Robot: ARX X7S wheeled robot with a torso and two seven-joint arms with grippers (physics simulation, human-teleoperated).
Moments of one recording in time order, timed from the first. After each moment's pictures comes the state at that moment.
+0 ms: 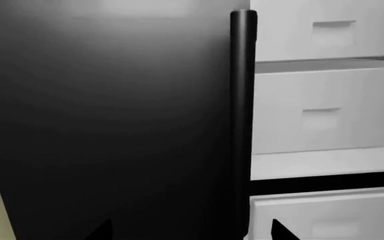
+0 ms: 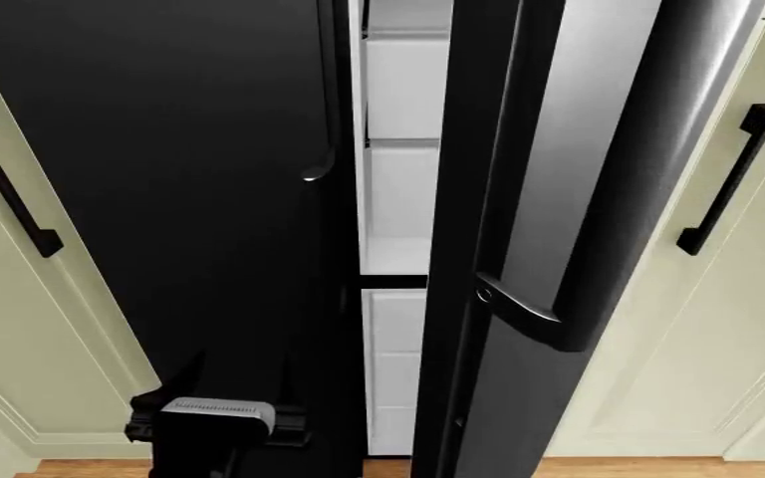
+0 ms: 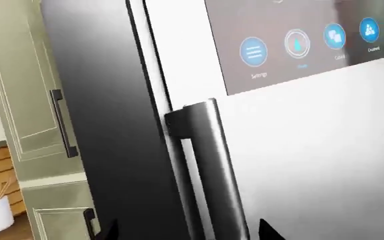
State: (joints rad) left arm -0.01 -0.36 0.37 0.11 -0.29 0.04 -0.34; right arm 0.09 1.32 1.07 -1.02 2.51 0.36 0.84
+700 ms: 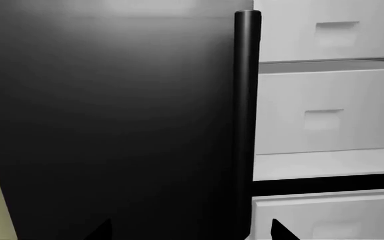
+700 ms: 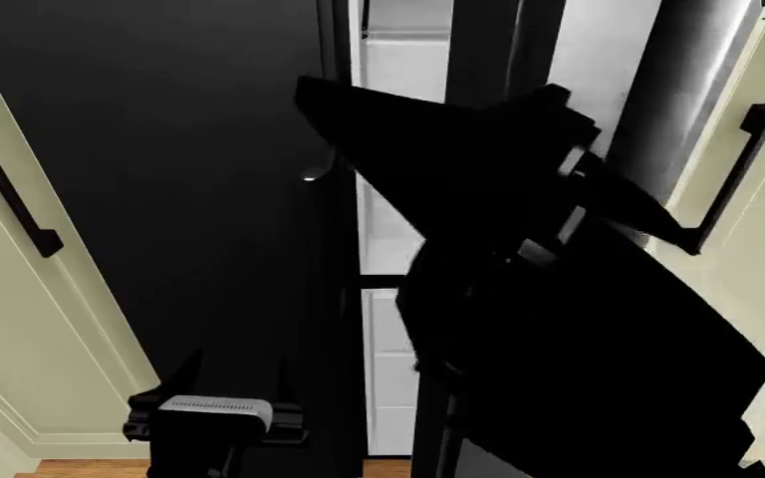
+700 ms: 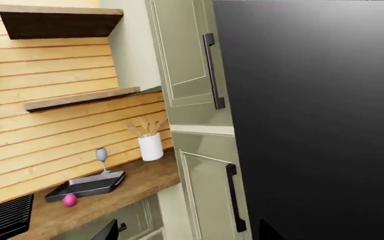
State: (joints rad) left arm -0.02 -0.37 0.37 0.11 -0.30 0.04 -0.35; right arm 1.49 0.48 -0.57 -0.90 2.22 0.34 1.17
